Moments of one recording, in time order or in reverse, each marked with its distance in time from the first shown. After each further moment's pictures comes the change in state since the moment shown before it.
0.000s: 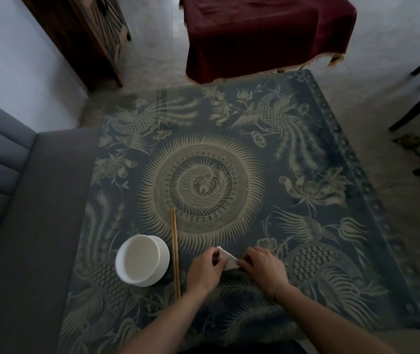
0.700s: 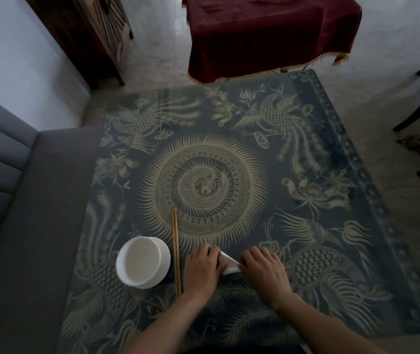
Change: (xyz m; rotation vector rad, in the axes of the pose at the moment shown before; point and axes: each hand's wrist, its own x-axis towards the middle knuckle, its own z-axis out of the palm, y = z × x) left_hand -0.002 -0.004 -0.007 0.497 0.105 0.290; right_hand -0.007 -0.001 0.004 -0.261 0.139 -0.245
